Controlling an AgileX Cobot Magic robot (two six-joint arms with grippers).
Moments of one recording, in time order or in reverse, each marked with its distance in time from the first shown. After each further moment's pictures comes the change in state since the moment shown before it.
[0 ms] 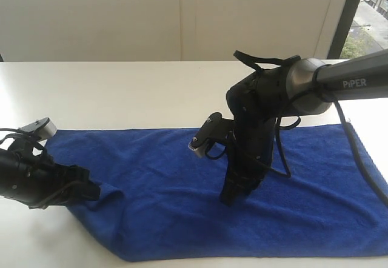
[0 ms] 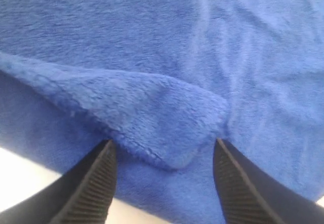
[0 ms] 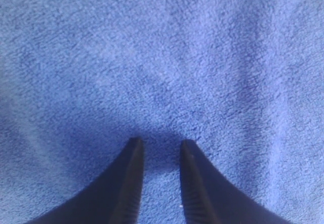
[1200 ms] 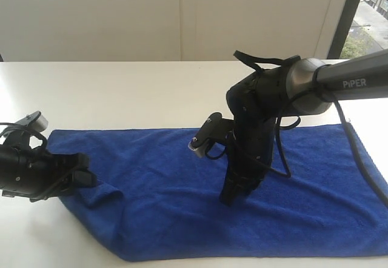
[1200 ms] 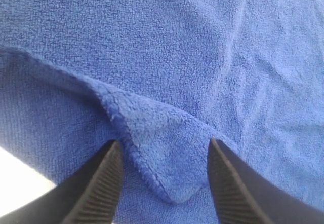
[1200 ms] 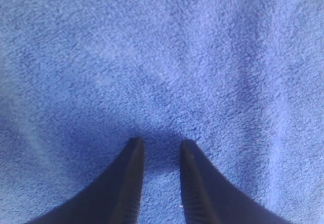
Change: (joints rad) left arm 0.000 0.000 0.000 -0.140 -0.072 -0.005; right arm 0.000 0.000 0.000 0.003 0.000 0.000
